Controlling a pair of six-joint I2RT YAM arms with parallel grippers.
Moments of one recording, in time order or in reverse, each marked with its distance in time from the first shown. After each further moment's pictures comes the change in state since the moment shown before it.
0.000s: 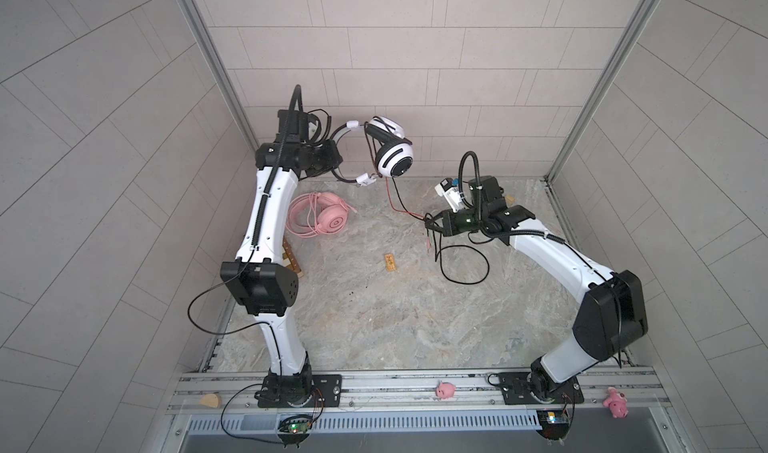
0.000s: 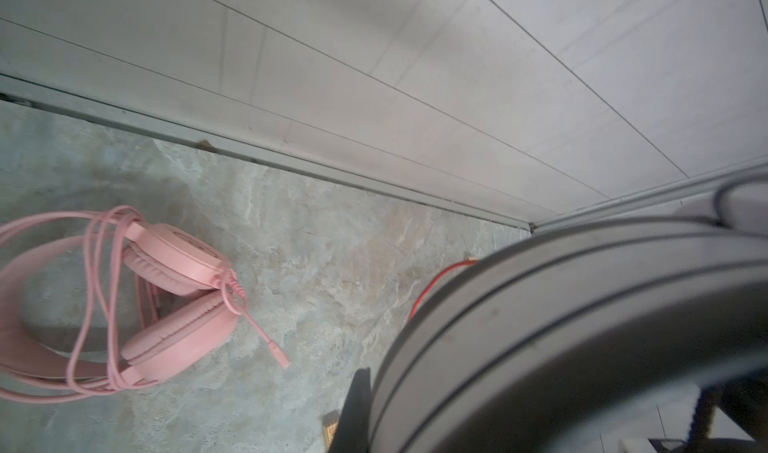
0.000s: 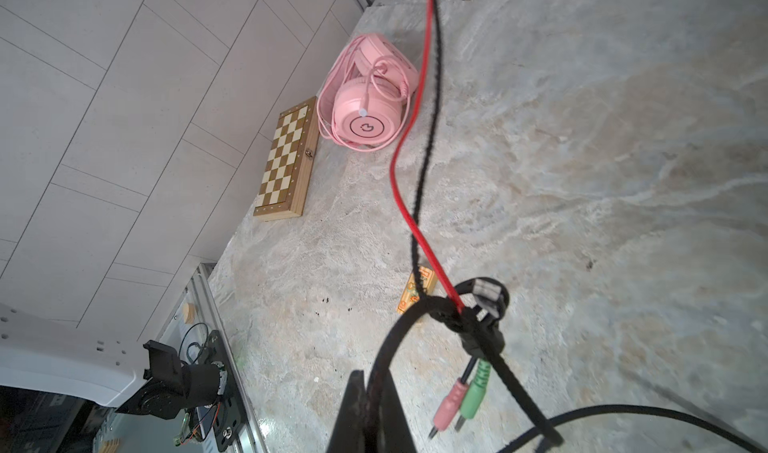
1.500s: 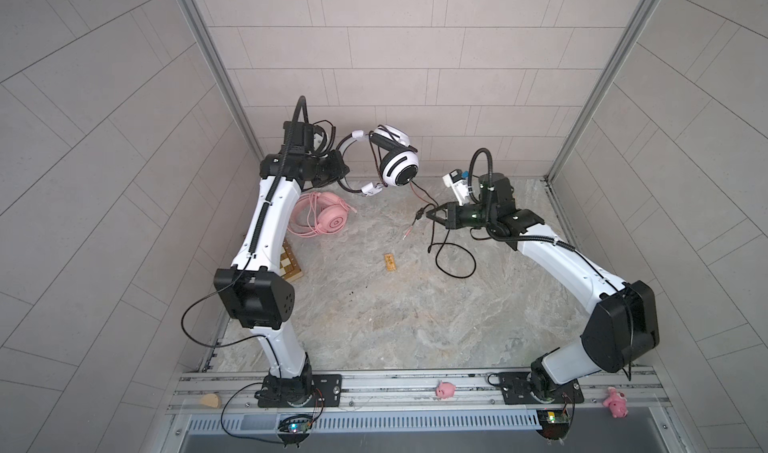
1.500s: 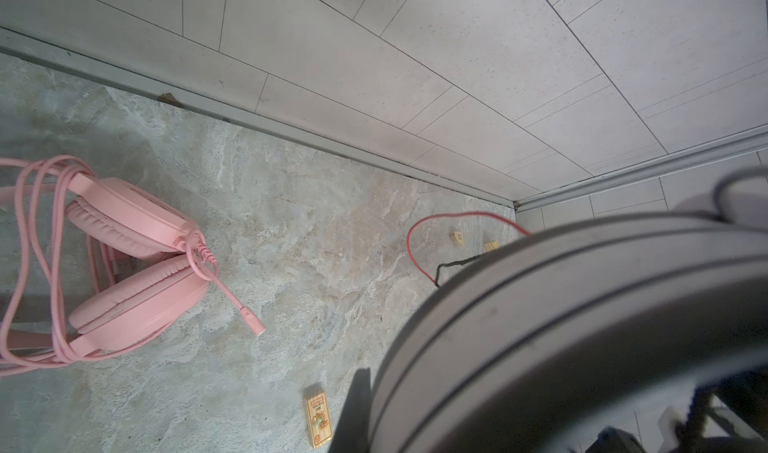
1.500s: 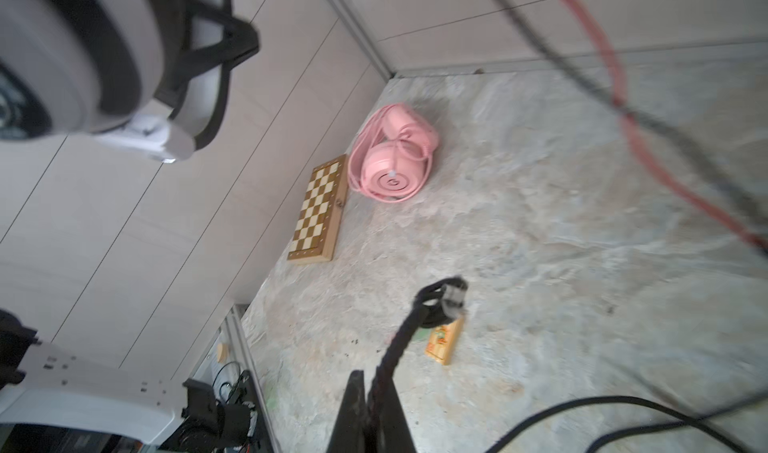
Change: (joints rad) left arm -0.012 -0.109 -0.214 0.094 0.036 -0.034; right arm -0.072 -0.104 -0.100 0.183 -0.029 0.158
